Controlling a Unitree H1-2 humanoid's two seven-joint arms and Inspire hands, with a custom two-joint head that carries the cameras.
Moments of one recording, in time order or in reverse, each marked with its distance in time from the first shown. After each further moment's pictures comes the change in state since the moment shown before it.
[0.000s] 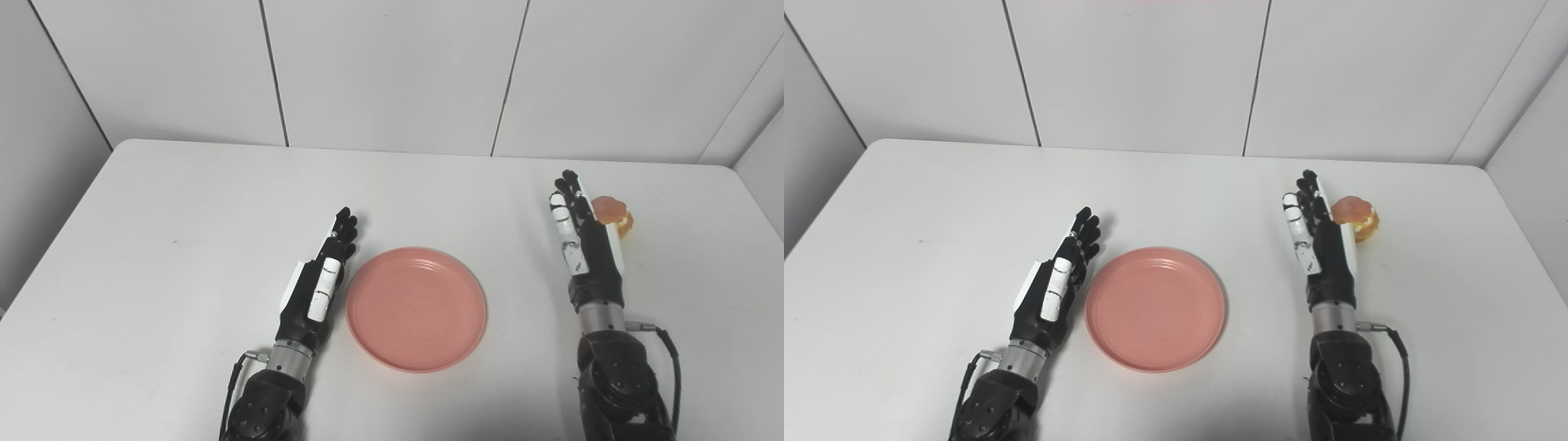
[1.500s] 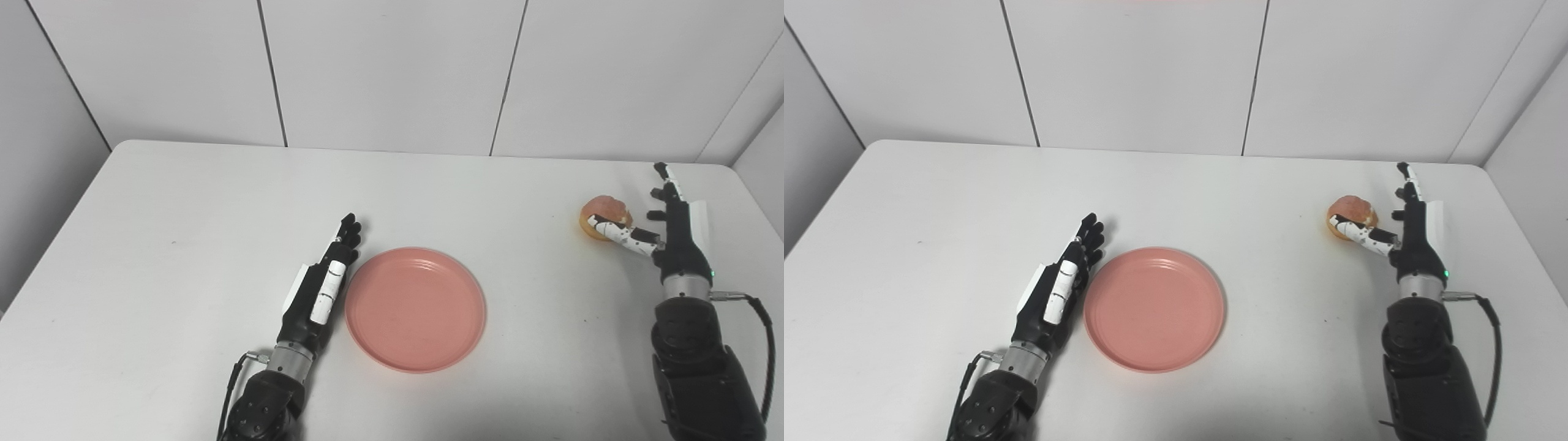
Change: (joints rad) left arm 0.000 0.021 -0.008 -0.006 0.017 0.036 -0.002; right arm -0.112 -0.244 -0.013 0.229 -0.305 0.123 -0.129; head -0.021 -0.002
